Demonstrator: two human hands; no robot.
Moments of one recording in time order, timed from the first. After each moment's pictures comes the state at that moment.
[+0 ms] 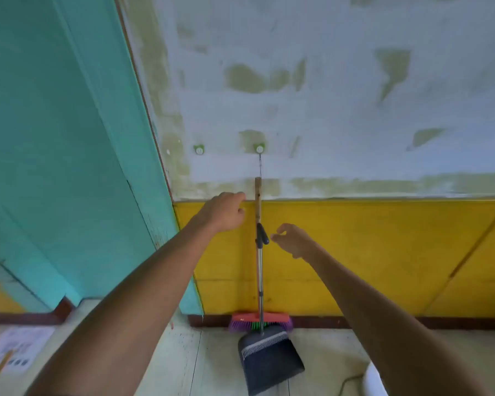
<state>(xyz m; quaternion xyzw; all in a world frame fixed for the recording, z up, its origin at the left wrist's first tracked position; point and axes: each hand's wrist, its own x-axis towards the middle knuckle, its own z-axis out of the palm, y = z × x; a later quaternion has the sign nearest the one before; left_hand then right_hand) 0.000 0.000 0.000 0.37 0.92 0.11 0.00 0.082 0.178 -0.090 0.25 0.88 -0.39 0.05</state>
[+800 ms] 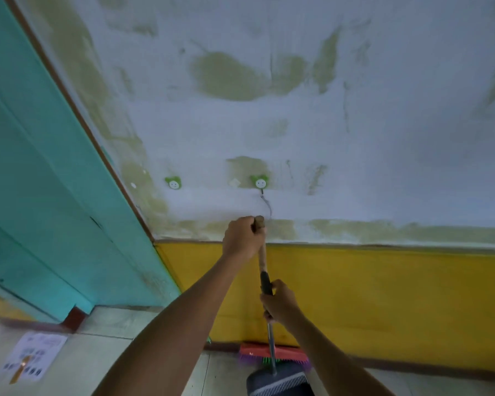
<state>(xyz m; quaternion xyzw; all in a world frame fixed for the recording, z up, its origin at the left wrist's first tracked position) -0.169 0.156 -0.081 0.15 0.94 0.31 0.01 -0.071 0.225 -0.203 0.29 0.76 -0.57 0.12</state>
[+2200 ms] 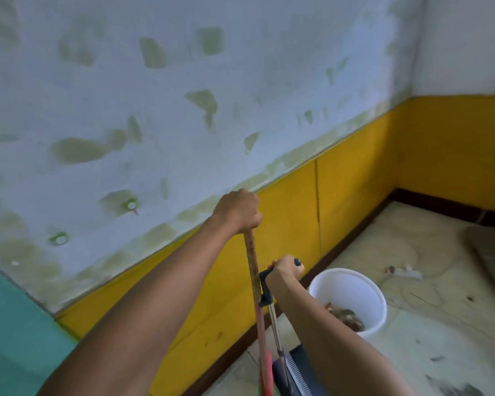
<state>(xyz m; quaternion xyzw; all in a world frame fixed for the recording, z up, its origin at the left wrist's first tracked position) 0.158 0.151 0.074 0.68 0.73 0.01 -0.08 0.233 0.176 -0.090 0.57 0.08 -0.67 -0.47</state>
